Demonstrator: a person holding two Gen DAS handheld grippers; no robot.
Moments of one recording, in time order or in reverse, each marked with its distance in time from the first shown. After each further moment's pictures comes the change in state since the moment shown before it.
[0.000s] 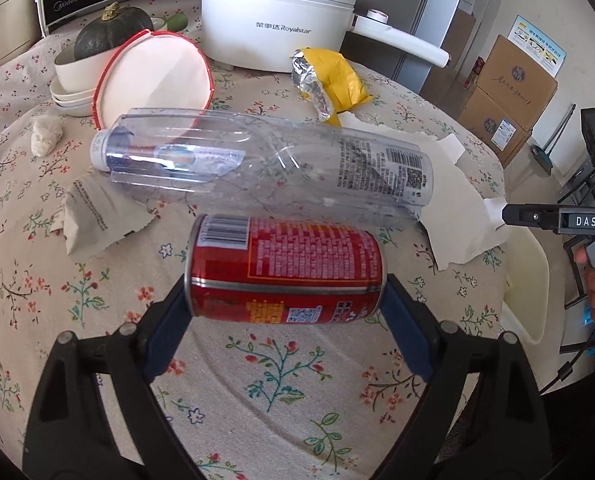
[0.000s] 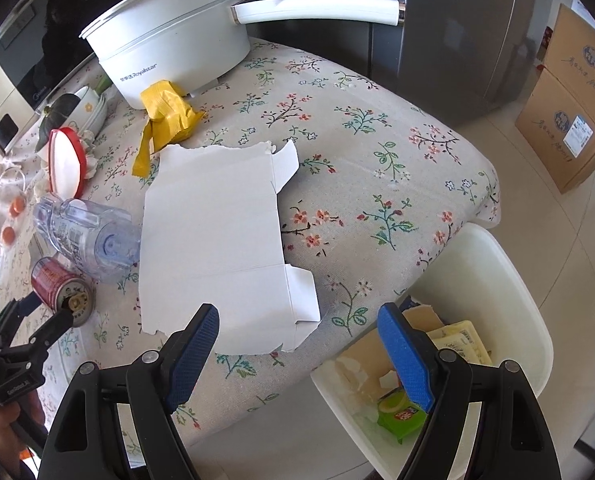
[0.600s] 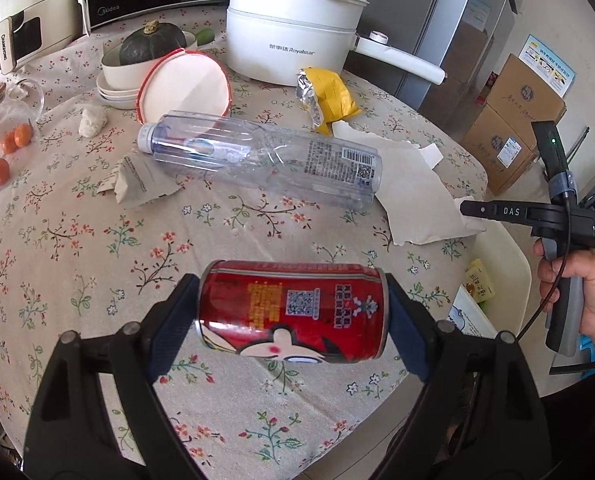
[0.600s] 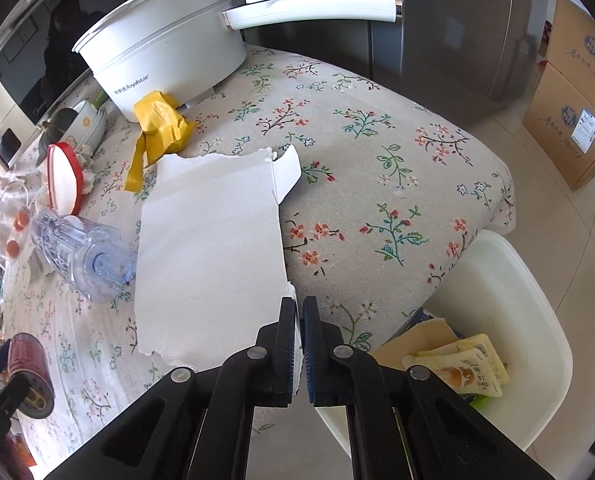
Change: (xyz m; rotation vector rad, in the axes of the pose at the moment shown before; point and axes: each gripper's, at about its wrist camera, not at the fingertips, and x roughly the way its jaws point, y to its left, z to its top) left arm -0.061 -0.025 -0.023 -0.083 -0.023 0.059; right arm 0.004 -0.006 0.004 0.003 -0.057 0.045
